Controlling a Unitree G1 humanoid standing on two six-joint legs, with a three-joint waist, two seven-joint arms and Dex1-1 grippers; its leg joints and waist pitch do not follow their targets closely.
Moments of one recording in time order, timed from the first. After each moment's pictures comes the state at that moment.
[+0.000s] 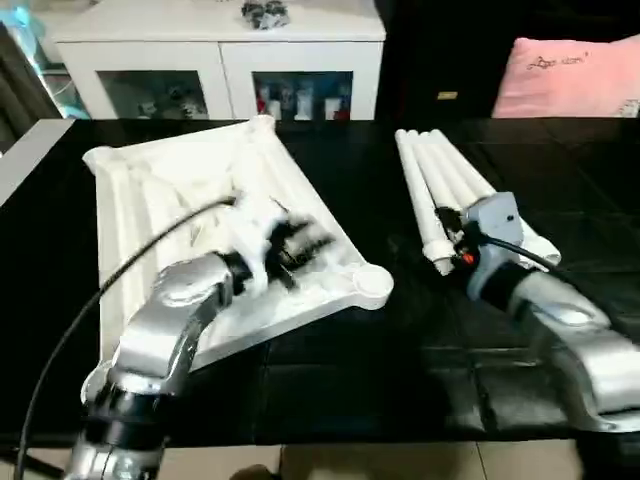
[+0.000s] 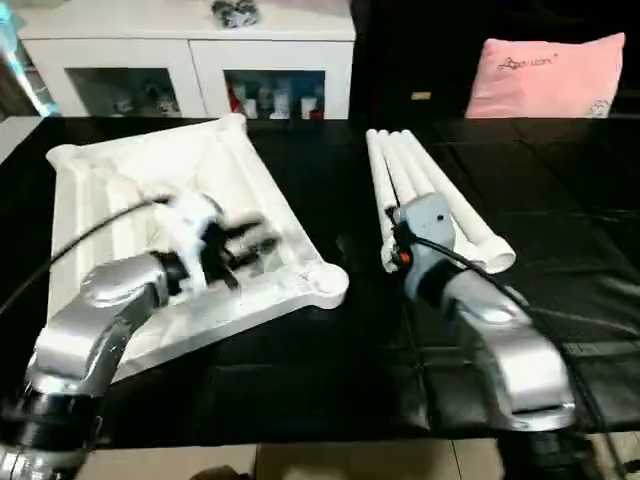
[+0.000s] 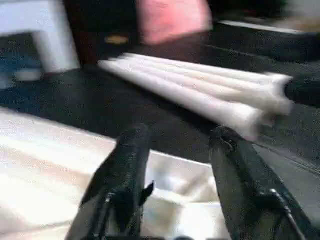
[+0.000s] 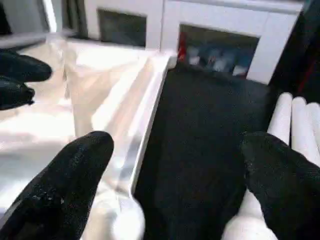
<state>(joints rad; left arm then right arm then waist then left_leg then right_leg) -0.33 0.24 -0.06 -0.11 -0.17 0.46 -0.56 -0.23 -0.33 0.01 -0.25 0.27 0.54 0.42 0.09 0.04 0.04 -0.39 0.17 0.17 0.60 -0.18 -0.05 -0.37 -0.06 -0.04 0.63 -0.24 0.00</state>
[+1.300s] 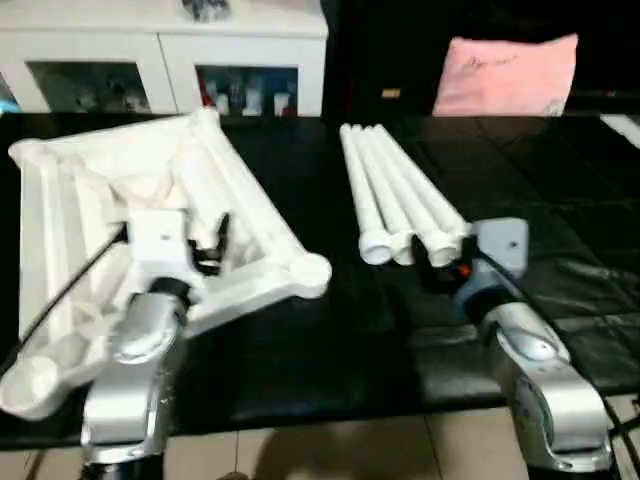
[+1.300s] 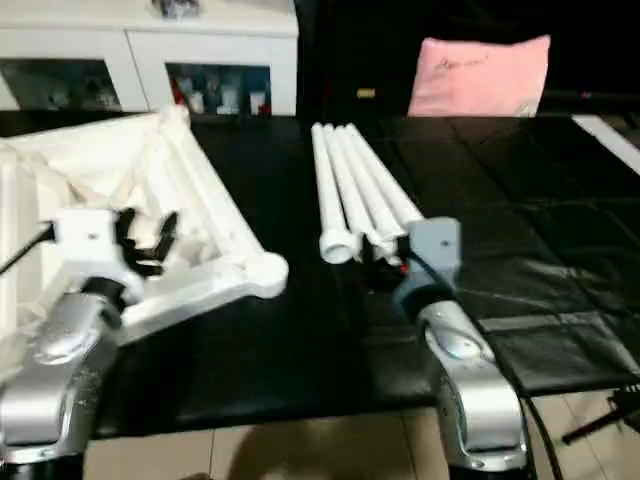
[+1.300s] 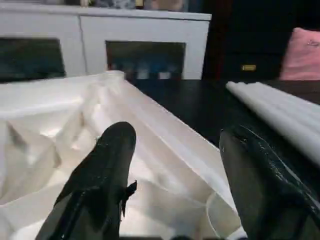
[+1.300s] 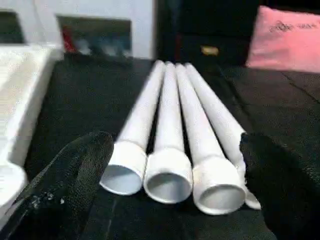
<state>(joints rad) -0.13 0.11 0.13 -0.26 -0.08 0.39 -0.13 -0.11 -0.13 0.00 -0.32 0.15 0.52 0.10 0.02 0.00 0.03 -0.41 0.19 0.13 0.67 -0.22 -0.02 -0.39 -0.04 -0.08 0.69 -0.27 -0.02</state>
